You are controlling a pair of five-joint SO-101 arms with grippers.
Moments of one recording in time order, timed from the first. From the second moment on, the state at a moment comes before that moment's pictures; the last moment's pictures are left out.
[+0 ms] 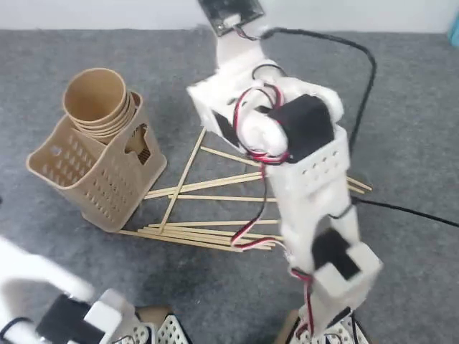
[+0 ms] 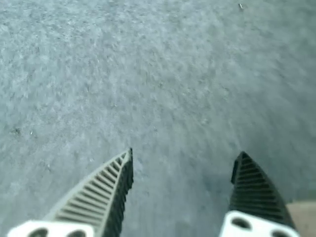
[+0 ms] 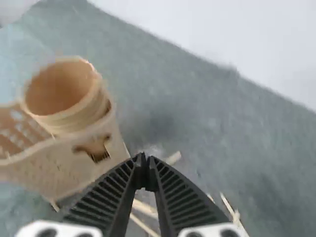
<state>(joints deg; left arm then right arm) -67.3 -15.9 27.9 59.8 -2.5 -37.5 10.3 -63.3 100.7 -1.7</state>
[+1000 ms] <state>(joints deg) -46.4 -21.4 -1.2 98.8 7.5 -26.8 -20.2 55.9 51.4 3.6</state>
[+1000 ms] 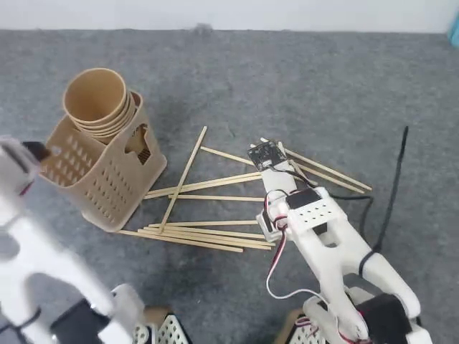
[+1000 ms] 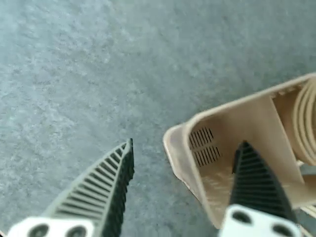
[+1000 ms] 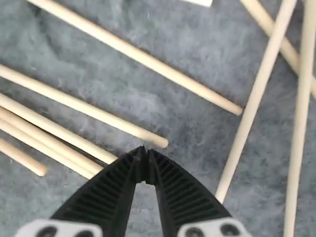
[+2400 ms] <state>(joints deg) -28.9 -1.0 7.2 64.3 -22.5 -26.8 -20.2 55.9 51.4 3.6</state>
